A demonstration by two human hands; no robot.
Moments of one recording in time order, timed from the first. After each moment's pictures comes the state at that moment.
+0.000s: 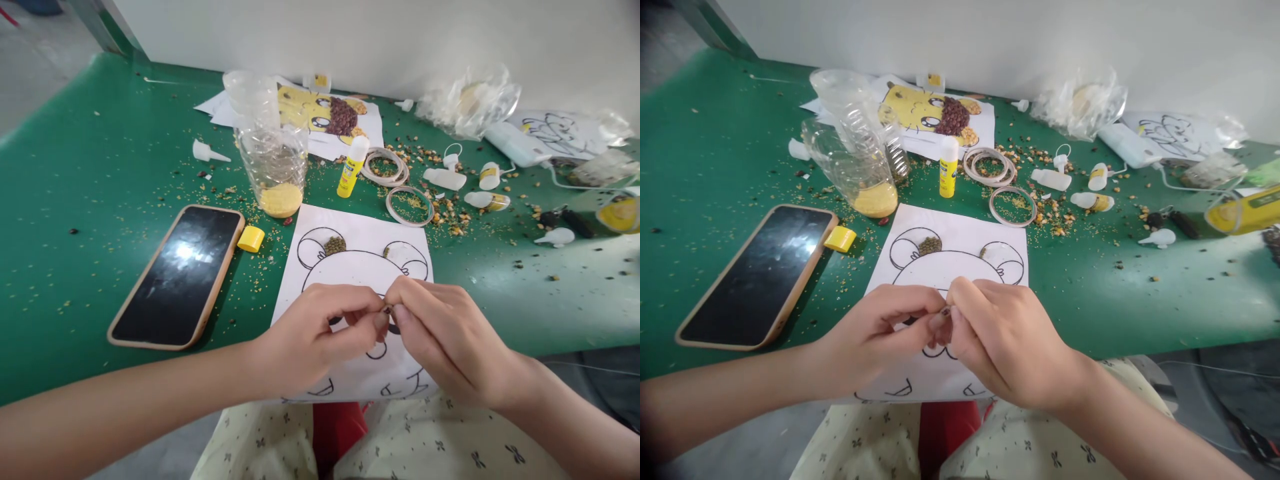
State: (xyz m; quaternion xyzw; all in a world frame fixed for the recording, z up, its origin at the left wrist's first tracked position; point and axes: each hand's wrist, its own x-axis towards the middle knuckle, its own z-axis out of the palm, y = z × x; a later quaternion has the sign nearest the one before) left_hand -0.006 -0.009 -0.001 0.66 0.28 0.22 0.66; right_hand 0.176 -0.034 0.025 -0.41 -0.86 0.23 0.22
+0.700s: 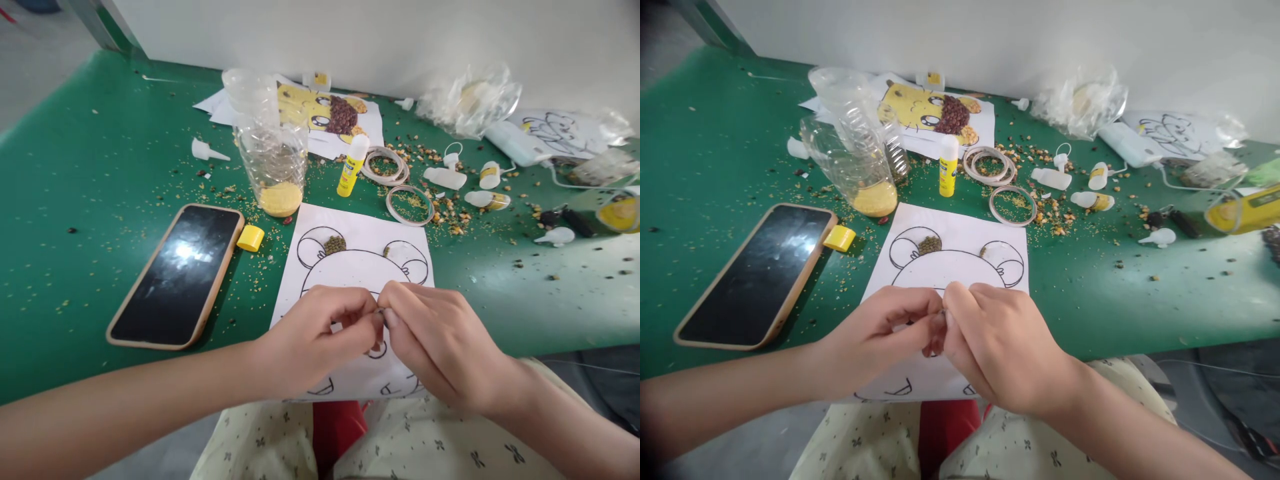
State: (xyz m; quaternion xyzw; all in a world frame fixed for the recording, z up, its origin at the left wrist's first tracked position) left_hand -0.005 -0.011 0.001 0.62 0.32 0.19 0.70; right_hand 0.172 -0.037 0.022 -0.42 -0.87 0.22 0.16
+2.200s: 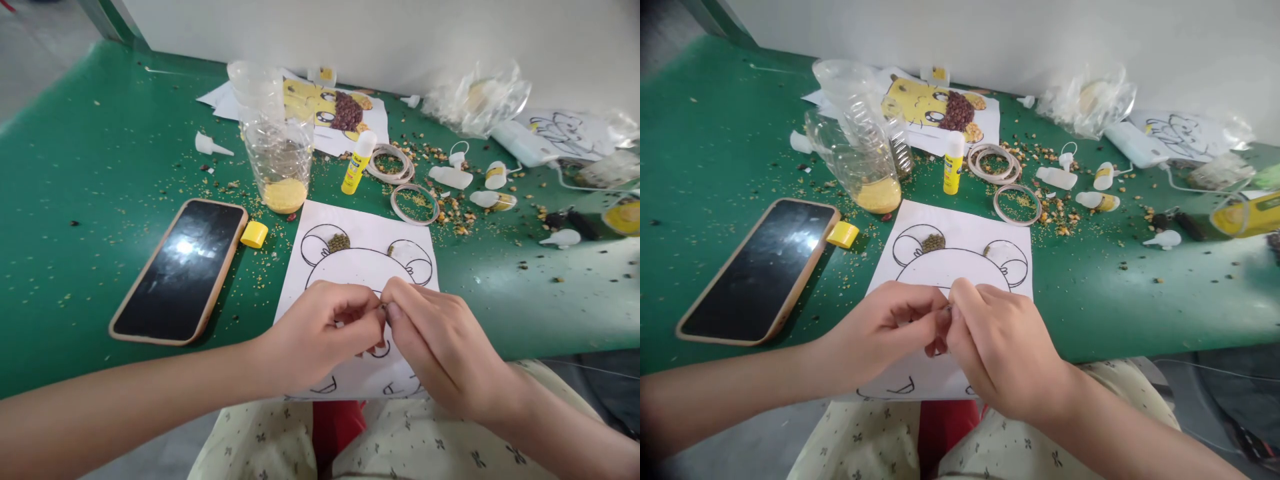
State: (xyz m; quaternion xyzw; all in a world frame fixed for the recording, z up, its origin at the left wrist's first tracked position) left_hand -0.003 -0.012 0.001 0.55 0.32 0.19 0.74; right_hand 0.164 -0.040 0.020 -0.47 -0.84 0.22 0.18
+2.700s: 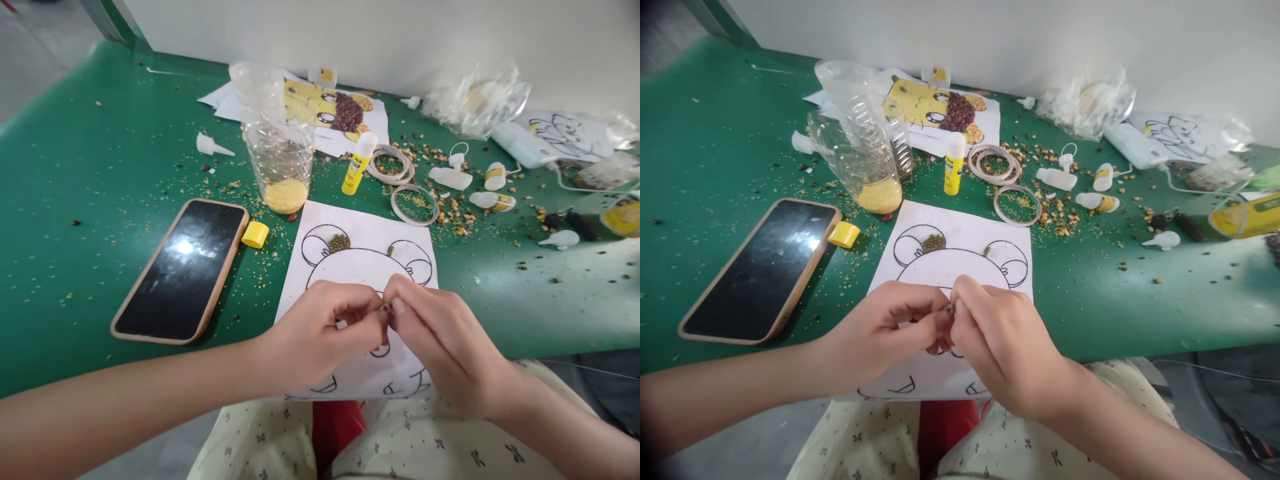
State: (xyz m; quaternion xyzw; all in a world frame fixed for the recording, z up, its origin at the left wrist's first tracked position) left_hand -0.004 -0.012 0.001 0.58 0.32 0.19 0.72; right_hand 0.166 -0.038 0.022 -0.48 -0.79 0.33 0.20
